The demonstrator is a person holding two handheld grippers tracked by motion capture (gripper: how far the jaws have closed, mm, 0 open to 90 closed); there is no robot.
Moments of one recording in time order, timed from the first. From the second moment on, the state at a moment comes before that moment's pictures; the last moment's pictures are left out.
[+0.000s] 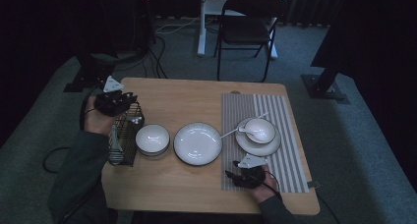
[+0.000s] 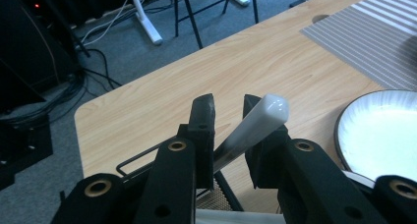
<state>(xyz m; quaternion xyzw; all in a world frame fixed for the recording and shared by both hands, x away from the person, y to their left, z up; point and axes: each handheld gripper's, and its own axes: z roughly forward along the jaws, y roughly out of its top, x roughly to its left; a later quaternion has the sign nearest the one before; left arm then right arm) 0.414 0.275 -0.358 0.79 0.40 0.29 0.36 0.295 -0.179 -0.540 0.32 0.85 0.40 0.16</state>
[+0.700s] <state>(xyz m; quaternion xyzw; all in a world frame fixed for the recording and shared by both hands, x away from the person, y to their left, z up) 0.404 0.275 -0.346 0.77 0.40 0.34 0.36 0.295 -0.179 -0.540 0.32 0.84 0.40 0.16</state>
